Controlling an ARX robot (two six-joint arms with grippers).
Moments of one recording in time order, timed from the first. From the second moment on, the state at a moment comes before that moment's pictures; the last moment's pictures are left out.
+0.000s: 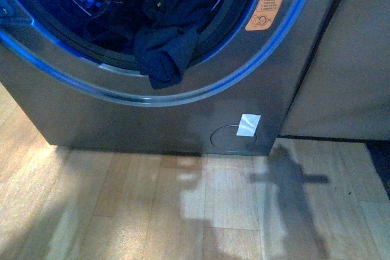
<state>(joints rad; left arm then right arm) -0.18 2.74 2.26 -0.01 -0.30 0.22 0.00 0.00 0.01 0.00 0.00 0.00</state>
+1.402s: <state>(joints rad) -0.10 2.69 1.87 1.18 -0.02 1.80 0.00 0.00 0.01 0.00 0.00 0.00</state>
